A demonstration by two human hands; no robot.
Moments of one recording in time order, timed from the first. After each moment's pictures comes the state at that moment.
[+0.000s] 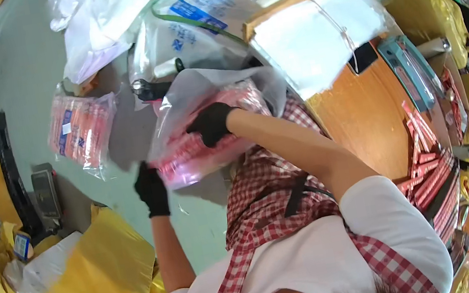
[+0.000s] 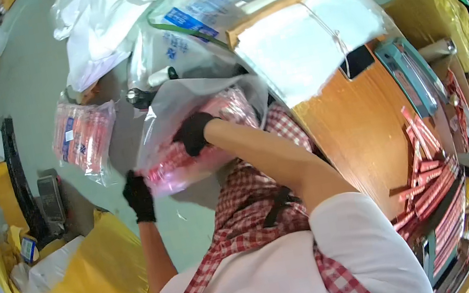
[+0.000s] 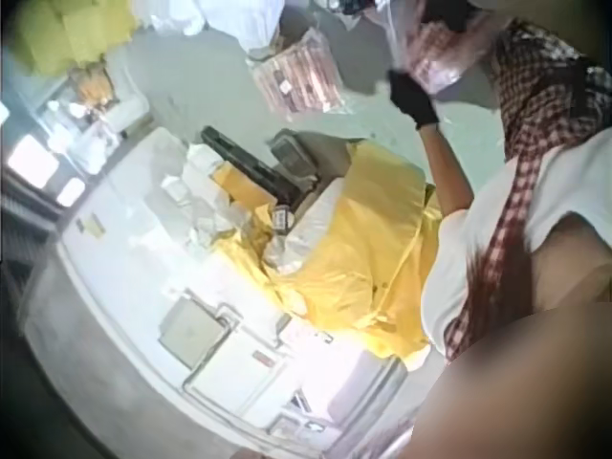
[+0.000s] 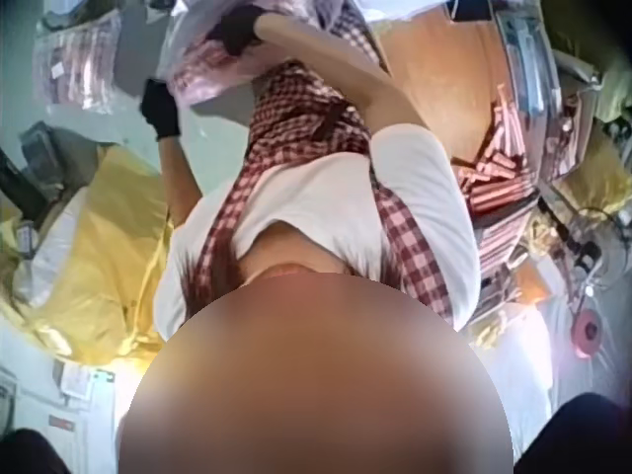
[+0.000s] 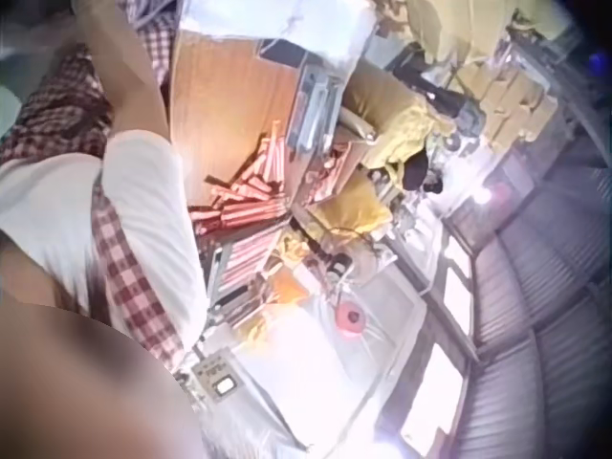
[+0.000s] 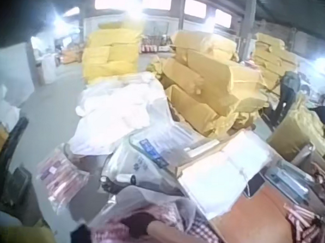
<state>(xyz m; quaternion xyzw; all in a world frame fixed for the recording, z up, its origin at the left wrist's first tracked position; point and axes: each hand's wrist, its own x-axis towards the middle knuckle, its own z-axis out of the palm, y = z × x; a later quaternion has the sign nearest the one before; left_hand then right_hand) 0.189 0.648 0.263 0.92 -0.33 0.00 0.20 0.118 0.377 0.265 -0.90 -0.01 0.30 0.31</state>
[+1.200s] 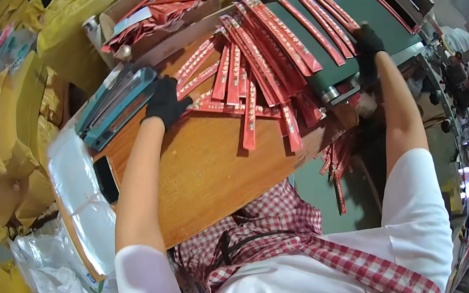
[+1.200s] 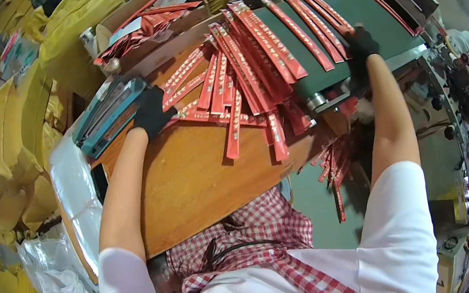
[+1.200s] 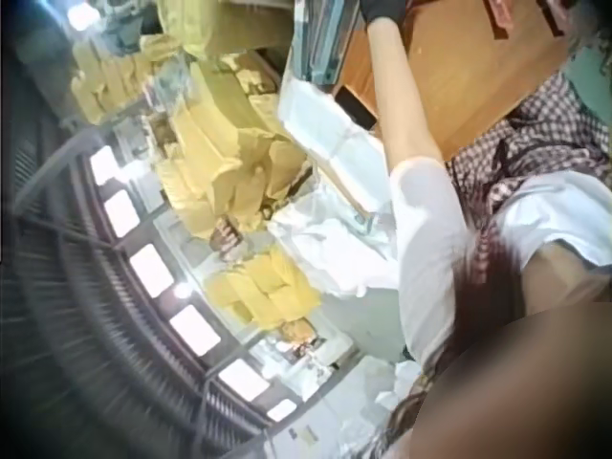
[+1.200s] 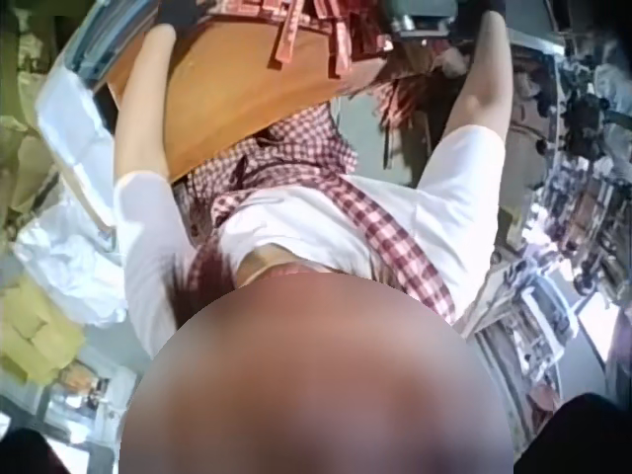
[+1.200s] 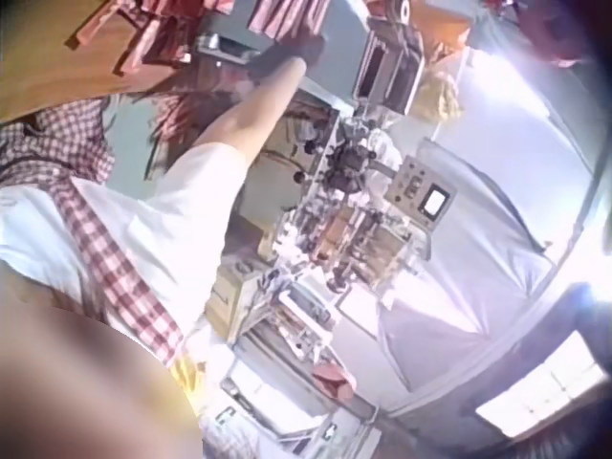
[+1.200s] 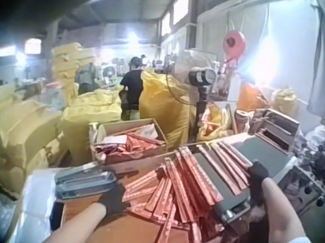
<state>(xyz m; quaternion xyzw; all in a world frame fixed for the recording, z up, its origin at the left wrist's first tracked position) -0.406 0.139 0.344 0.20 -0.98 -0.08 0.05 -0.890 0.532 0.386 -0.29 0.95 -0.07 0.00</state>
